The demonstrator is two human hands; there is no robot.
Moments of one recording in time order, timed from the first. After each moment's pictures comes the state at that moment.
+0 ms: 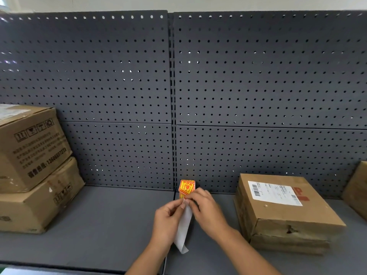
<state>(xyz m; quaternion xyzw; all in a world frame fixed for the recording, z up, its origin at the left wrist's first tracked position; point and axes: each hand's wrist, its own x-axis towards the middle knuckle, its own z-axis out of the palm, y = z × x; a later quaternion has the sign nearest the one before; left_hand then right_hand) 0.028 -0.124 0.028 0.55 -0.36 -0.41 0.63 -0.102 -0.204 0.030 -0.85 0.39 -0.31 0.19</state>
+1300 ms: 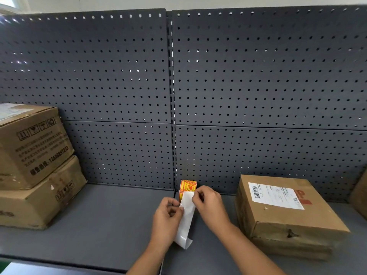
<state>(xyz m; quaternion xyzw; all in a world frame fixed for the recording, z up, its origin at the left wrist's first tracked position) 0.029 -0.132 0.020 0.68 -0.38 -0.29 0.56 -0.107 -0.218 0.037 -0.77 0.45 -0.36 0.27</state>
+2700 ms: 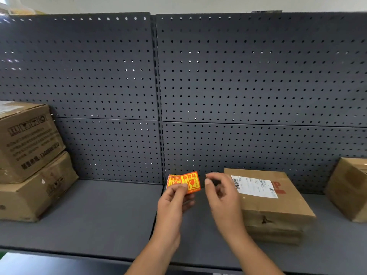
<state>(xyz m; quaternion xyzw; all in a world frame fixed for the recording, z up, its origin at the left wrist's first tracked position) -0.061 -0.096 0.104 0.46 -0.24 -0.46 0.72 -0.181 -0.147 0.105 -0.65 0.38 -0.58 0.32</state>
